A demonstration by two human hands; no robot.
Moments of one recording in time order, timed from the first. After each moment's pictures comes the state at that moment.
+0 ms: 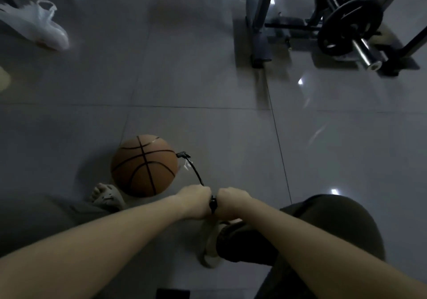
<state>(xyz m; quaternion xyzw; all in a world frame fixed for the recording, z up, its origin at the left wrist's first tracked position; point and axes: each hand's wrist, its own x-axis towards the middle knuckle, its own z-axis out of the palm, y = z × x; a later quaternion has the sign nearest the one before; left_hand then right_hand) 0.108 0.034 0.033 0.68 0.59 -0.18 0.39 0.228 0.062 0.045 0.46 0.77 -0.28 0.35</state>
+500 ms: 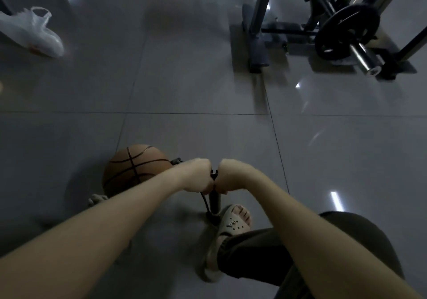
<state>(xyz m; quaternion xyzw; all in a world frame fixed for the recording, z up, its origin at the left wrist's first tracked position) 0.083 0.109 0.074 0.63 0.65 -0.12 0.41 0.209 0.142 0.084 0.48 0.76 -0.34 0.28</state>
